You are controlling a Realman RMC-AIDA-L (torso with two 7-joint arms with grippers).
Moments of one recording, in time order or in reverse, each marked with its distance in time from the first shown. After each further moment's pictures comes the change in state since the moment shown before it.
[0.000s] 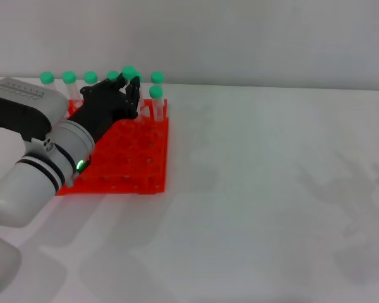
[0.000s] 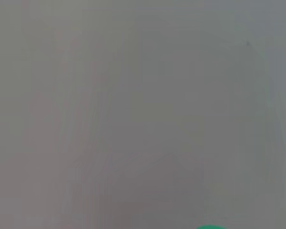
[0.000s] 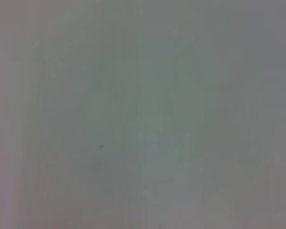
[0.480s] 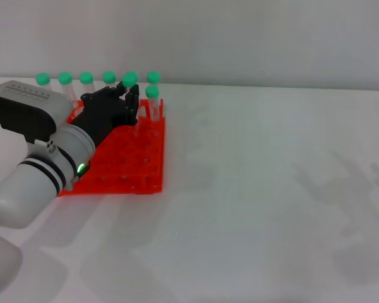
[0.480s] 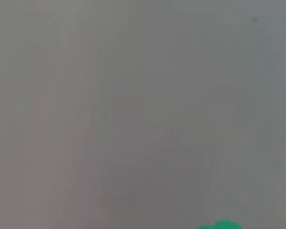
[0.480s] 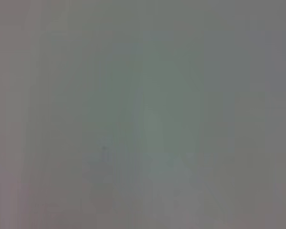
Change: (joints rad) left arm -0.006 -0.001 0.001 0.003 0.006 0.059 0.000; right arm 0.001 0.001 -0.003 0.000 0.000 0.008 0.000
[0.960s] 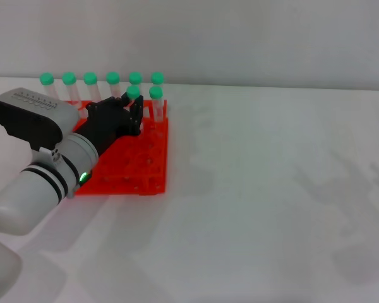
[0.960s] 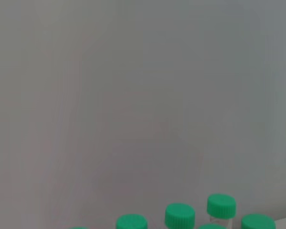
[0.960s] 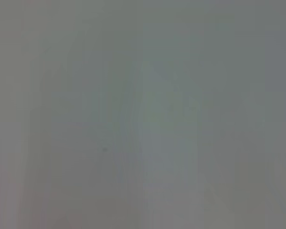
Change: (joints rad) left arm 0.006 -0.001 0.041 0.009 0.004 0.010 0.005; right arm 0.002 0.000 0.000 0.000 0.000 0.003 0.000
